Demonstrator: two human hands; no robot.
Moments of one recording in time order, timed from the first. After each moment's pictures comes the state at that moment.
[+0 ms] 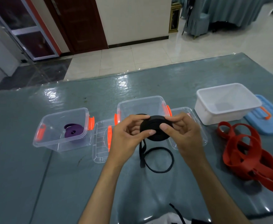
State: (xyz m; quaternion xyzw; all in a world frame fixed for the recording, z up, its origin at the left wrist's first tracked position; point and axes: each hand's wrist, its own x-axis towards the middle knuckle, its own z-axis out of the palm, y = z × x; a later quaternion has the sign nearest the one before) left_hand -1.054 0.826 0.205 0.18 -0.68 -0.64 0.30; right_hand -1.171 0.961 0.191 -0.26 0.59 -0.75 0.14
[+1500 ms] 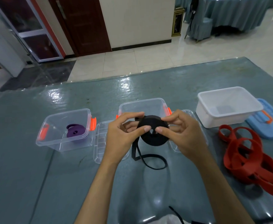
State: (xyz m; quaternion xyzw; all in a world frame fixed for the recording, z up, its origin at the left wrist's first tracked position) left_hand -1.049 0.823 0.219 0.20 -0.66 -0.65 0.32; right_hand -1.178 0.969 0.215 -0.33 0.63 -0.68 0.19
